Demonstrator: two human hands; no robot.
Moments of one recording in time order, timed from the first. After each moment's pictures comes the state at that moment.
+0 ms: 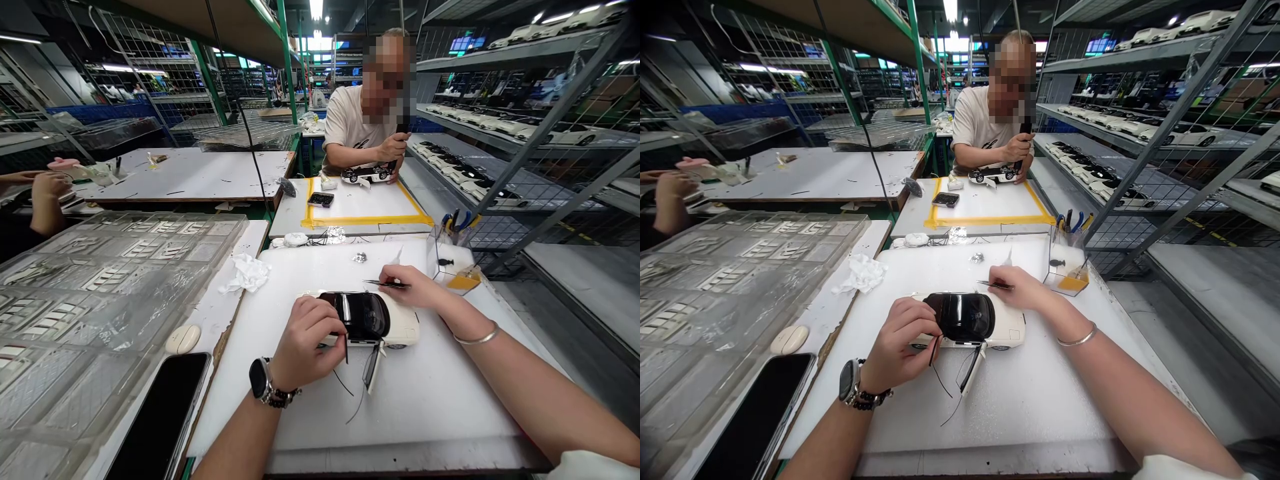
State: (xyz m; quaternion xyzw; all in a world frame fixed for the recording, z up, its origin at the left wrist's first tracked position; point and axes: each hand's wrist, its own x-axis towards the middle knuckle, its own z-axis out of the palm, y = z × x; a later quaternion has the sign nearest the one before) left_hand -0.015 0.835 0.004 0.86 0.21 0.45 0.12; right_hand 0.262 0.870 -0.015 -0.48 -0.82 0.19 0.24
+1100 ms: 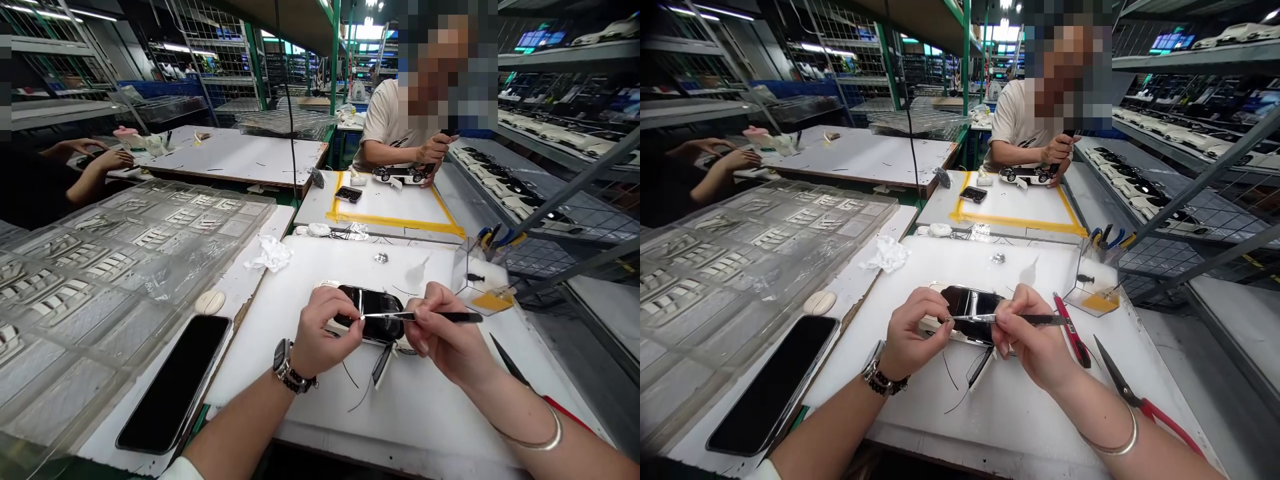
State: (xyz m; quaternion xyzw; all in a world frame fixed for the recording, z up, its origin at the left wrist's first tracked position) left_hand -0.005 0.821 0.010 0.74 0.29 0.57 0.23; right_hand 0.187 0.789 0.033 -0.31 -0.44 0.63 0.55
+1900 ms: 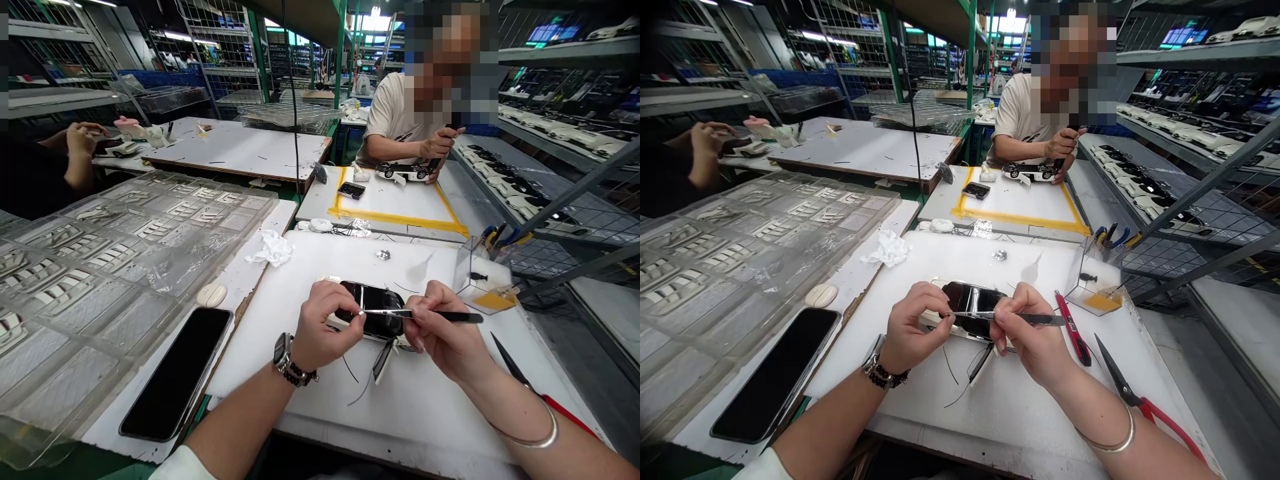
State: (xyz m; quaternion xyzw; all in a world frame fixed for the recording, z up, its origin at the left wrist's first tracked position) left_hand -0.006 0.820 0.013 0.73 0.29 0.57 0.23; right_hand 0.183 0.789 0.032 -0.30 -0.45 0.63 0.56
